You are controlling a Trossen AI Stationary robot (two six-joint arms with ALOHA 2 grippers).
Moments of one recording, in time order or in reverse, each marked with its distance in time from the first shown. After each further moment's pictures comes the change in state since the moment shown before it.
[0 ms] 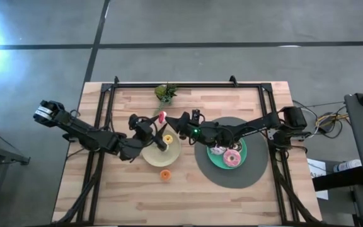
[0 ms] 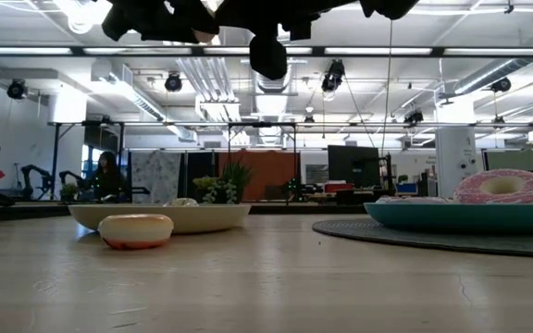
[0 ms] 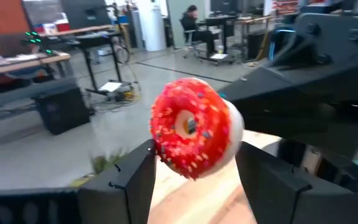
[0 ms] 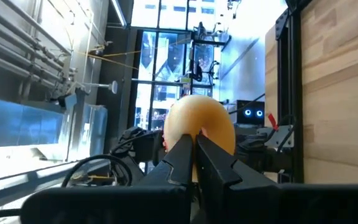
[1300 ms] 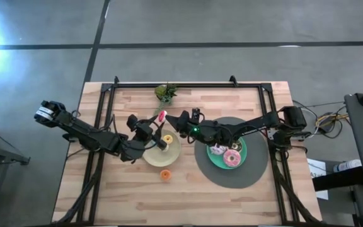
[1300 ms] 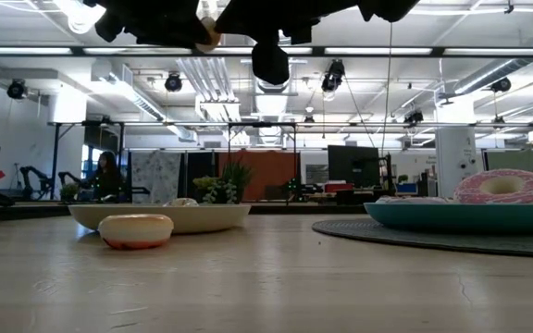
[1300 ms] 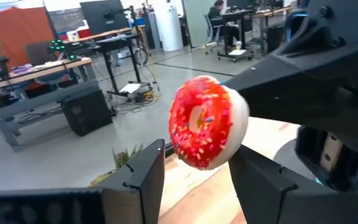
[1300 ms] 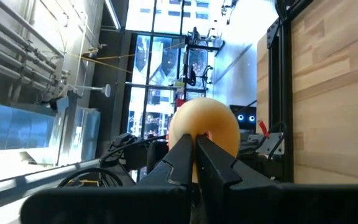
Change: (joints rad) left arm 0.003 0.019 -0.004 -0.052 -0.073 -0.011; right arm -0.014 0.000 0.000 -0.028 0.005 -0.008
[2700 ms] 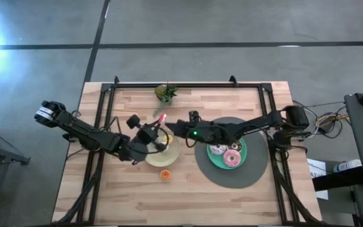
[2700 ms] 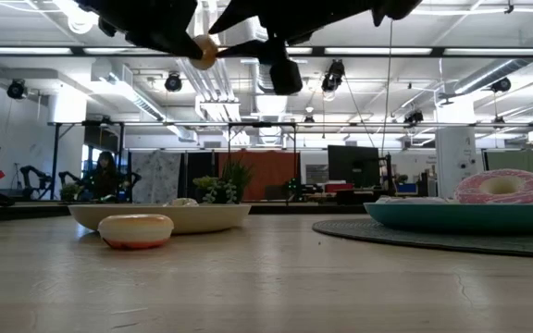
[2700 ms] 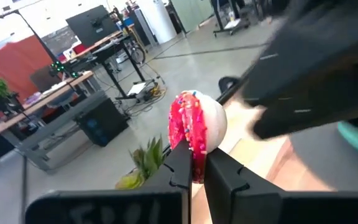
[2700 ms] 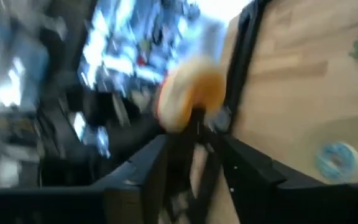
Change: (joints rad) left arm -0.004 0.005 0.013 -0.185 0.031 0.103; right arm -0.002 -0.033 -0.020 -0.183 -0.143 -0.172
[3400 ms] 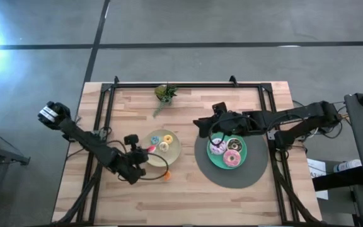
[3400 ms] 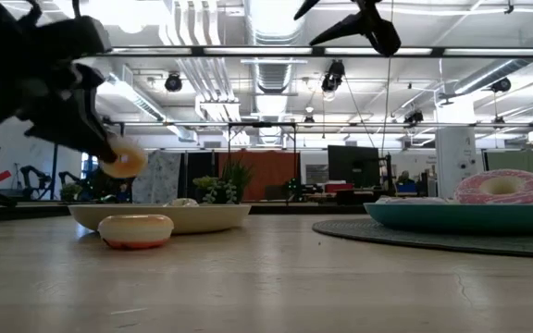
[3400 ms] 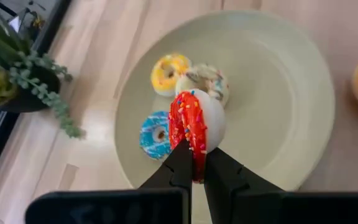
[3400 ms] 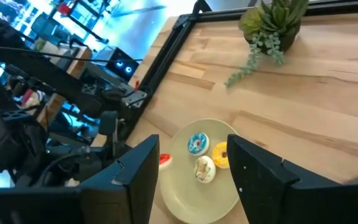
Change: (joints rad) left arm -0.226 0.060 -0.120 -0.553 0.456 -0.462; right arm 0.017 -0.416 -0.020 -0.767 0.008 -0.243
